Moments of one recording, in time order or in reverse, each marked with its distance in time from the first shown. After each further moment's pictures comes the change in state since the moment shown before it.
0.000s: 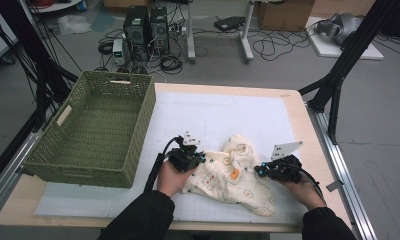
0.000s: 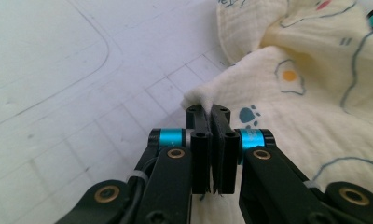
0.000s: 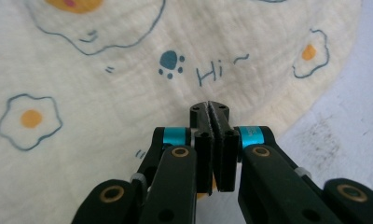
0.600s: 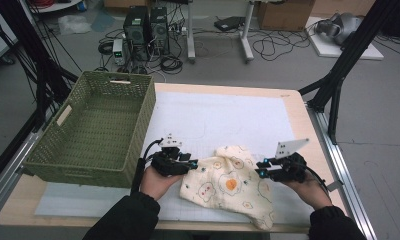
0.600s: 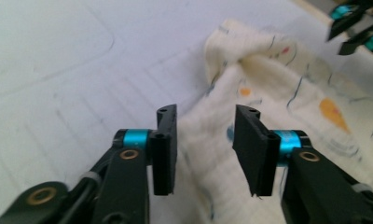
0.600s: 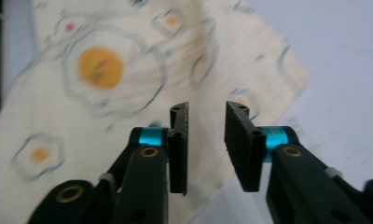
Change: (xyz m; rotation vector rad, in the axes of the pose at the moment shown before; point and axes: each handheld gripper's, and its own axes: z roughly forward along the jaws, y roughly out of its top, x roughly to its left) left arm 0.014 -0.004 -0.035 -0.070 -0.116 -0.068; right arm 0.005 0.023 -0.020 -0.041 0.013 -0.013
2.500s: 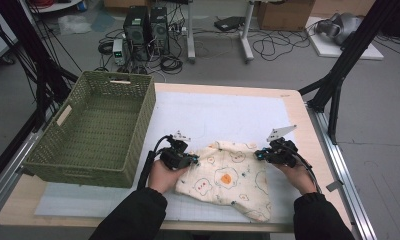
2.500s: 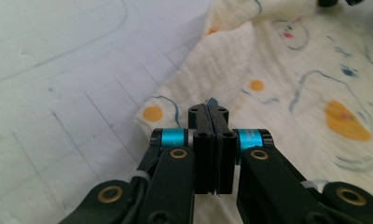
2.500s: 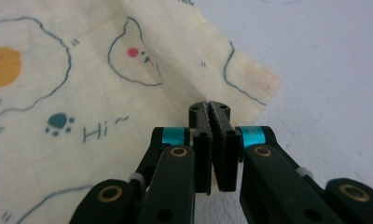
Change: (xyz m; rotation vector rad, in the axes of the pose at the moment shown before) left arm 0.010 -0.003 0.025 0.152 0.038 -0.033; right arm -0.047 -0.004 0.030 0.115 -0.144 0.120
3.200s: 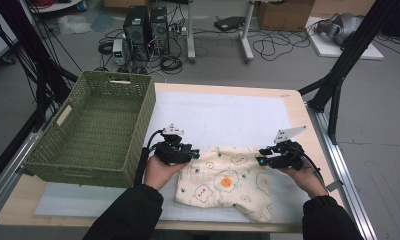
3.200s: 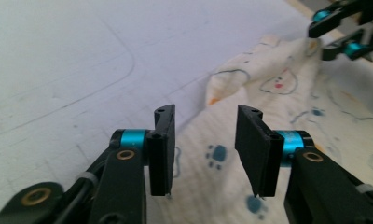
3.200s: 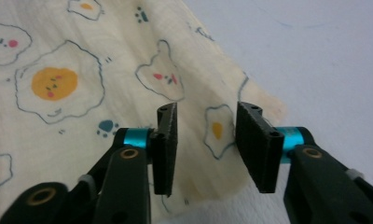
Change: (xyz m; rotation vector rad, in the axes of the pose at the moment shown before) left arm 0.012 0.013 -0.006 -0.102 -0.002 -0.041; right arm 0.005 -0.002 -0.017 -0.083 0.101 -0.004
